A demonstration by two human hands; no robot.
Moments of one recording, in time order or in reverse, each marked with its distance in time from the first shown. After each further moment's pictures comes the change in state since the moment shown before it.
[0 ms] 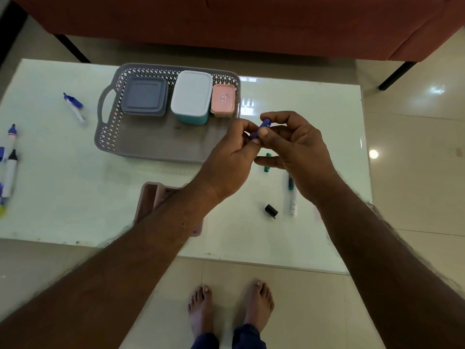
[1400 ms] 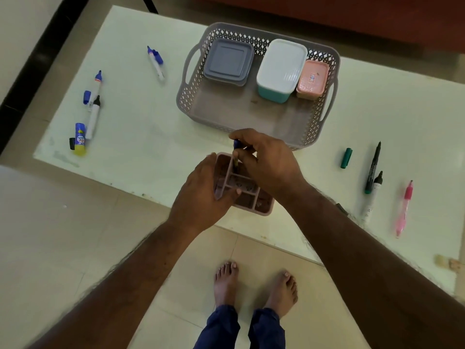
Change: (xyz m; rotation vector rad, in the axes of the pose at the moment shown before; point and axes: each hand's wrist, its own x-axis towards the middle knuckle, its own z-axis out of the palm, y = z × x) left_hand -0.127 -0.114 -0.128 0.576 0.243 -0.237; right_hand 0.017 0.066 0.168 -0.846 -0.300 -0.276
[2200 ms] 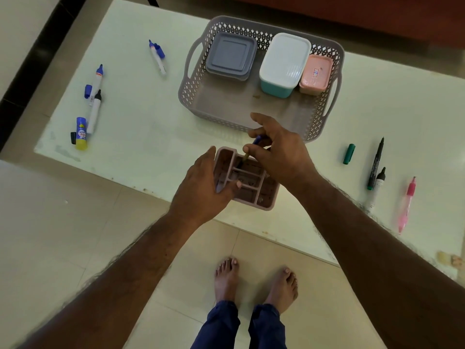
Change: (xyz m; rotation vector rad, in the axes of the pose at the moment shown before) left_hand 0.001 0.000 0.000 0.057 -0.039 -0.118; right_hand 0.002 0.017 -0.007 0.104 -0.012 0.129
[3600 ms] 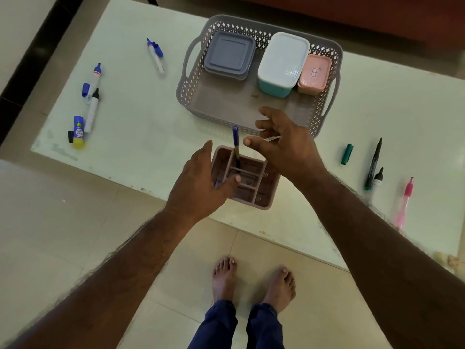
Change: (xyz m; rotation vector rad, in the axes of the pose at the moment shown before) left_hand 0.003 0.006 -0.006 -0.001 0.027 0.000; right_hand 0.000 -0.003 -0.018 0.040 0.014 0.033
